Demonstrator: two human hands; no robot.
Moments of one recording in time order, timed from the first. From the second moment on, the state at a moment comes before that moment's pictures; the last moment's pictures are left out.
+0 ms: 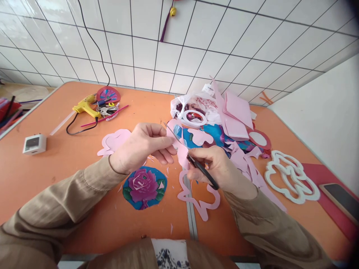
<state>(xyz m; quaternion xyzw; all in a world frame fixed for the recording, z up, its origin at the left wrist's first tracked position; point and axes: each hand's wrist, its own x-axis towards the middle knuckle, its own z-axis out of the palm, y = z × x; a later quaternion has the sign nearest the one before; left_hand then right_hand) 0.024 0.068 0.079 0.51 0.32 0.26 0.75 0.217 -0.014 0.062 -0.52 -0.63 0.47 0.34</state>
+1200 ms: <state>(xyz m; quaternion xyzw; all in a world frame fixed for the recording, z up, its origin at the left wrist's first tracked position) 0.026 0.063 0.078 0.48 0.33 0.26 0.77 0.216 -0.014 0.062 -0.51 -0.64 0.45 0.36</state>
